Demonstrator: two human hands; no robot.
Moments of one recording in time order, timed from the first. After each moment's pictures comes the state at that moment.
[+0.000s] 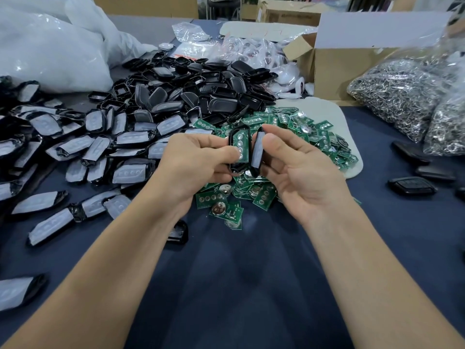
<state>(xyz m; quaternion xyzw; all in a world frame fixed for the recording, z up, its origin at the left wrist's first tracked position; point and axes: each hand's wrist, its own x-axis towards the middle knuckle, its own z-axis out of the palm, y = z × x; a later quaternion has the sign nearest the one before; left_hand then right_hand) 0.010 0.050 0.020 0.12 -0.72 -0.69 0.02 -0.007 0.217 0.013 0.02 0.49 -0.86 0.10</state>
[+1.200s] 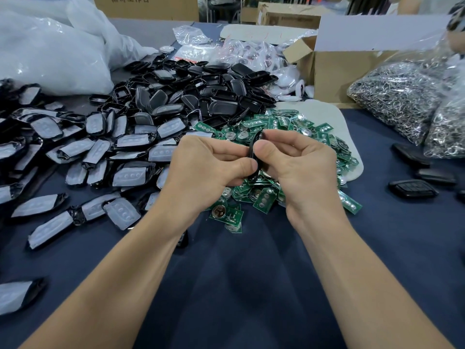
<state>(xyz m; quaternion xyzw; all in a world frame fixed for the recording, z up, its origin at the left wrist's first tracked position) 0.022 0.062 0.022 0.01 -0.76 -0.64 0.05 -0.005 0.213 0.005 0.03 0.64 -0.77 -0.05</state>
